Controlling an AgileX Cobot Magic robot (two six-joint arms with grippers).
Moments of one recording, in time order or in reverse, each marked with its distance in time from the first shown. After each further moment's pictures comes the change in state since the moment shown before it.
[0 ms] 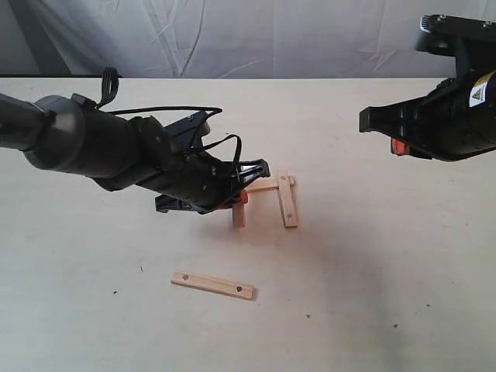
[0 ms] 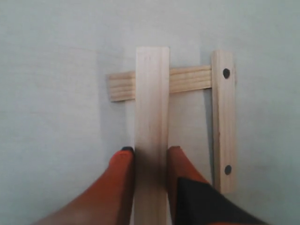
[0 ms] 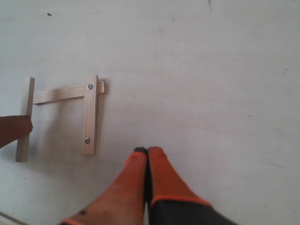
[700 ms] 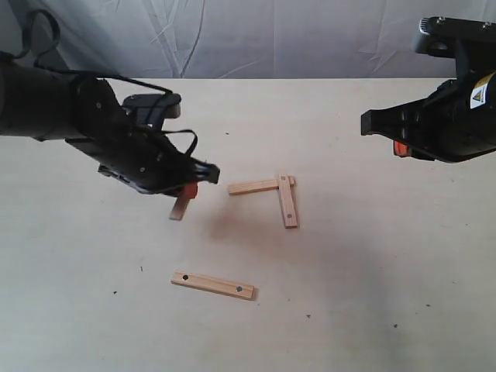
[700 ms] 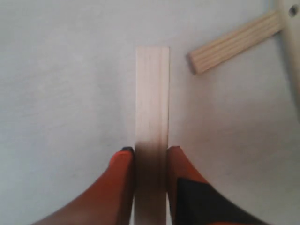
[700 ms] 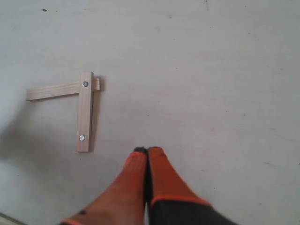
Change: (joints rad) left arm 0.158 -0.136 0.002 0.491 0.288 0.010; right arm 0.000 0.000 0.000 -0.019 0.012 0.000
